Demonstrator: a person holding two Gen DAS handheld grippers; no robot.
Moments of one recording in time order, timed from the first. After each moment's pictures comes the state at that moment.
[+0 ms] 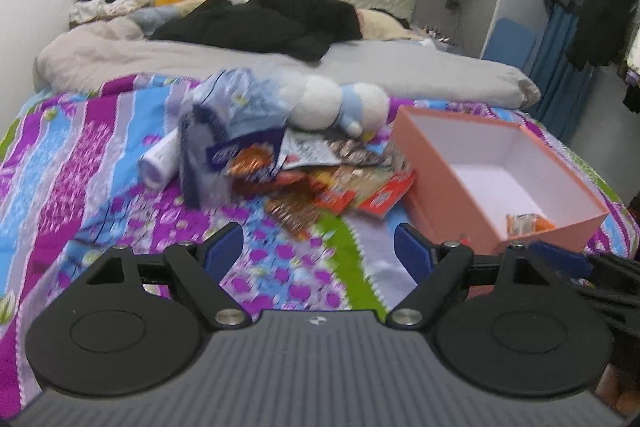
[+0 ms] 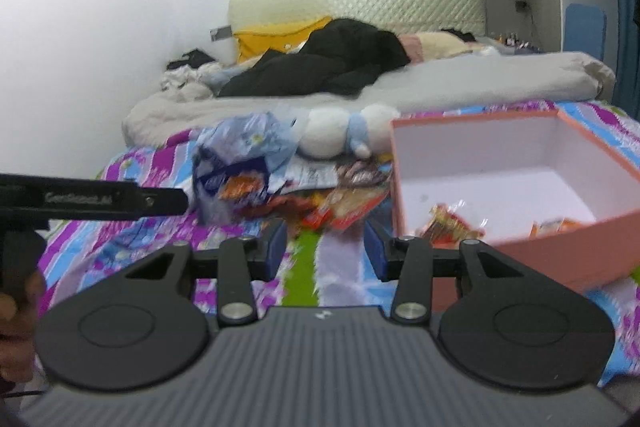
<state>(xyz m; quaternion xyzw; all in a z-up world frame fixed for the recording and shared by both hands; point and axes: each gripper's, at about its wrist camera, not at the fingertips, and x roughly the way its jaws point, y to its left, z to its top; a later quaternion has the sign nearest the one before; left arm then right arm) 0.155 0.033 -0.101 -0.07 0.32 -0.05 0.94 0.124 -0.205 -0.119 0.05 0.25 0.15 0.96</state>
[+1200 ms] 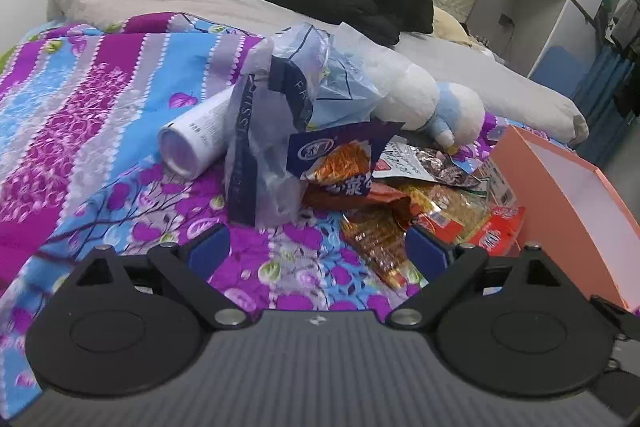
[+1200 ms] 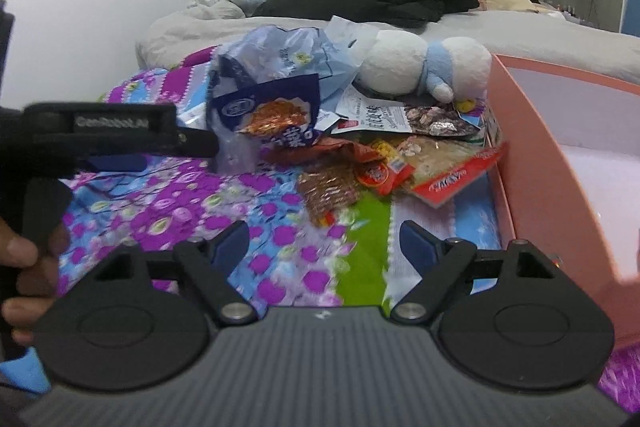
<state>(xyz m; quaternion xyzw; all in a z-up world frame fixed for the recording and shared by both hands) 0.288 0.122 -0.187 -0.15 0.34 -0.01 0.93 0.240 -0.110 -0.191 -0.01 0.31 0.19 0.93</state>
